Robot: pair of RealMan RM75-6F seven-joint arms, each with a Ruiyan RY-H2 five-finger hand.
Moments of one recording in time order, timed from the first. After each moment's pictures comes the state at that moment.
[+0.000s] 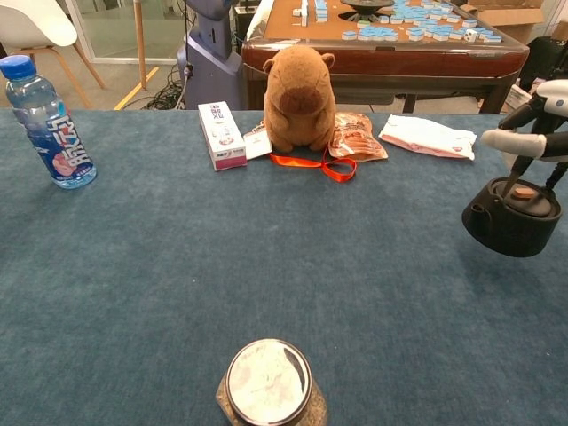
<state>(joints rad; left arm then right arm) -0.09 -1.14 0.03 -1.64 1.61 1.48 0.03 0.51 -1.22 0.11 -1.58 -1.37 1.06 -0.09</state>
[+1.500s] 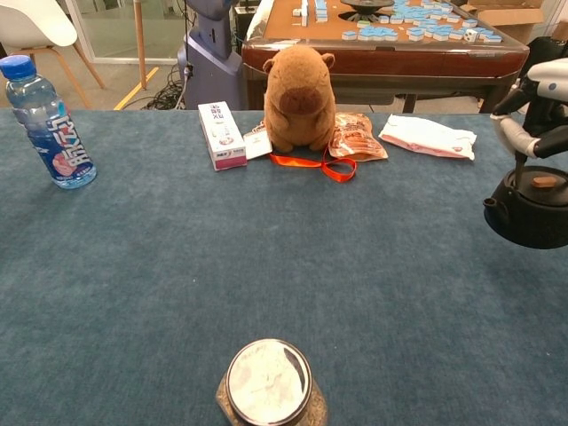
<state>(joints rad) -0.10 -1.14 0.03 -1.63 1.61 1.48 0.03 0.55 -1.17 0.11 -1.60 -1.40 1.04 -0.15</state>
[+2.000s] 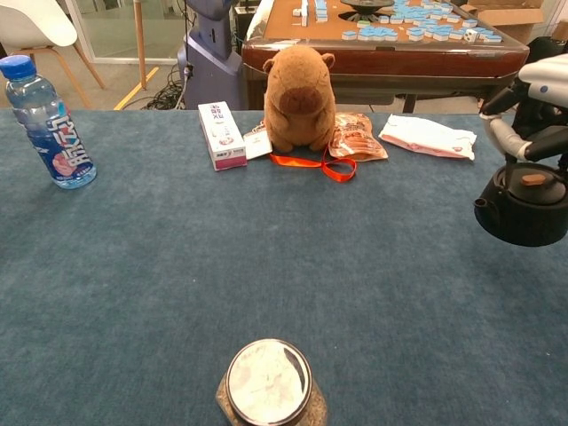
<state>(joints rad) -0.09 -1.16 0.02 -1.62 1.61 1.49 0.03 0.54 -1.21 0.10 -1.57 -1.48 1.11 -0.18</state>
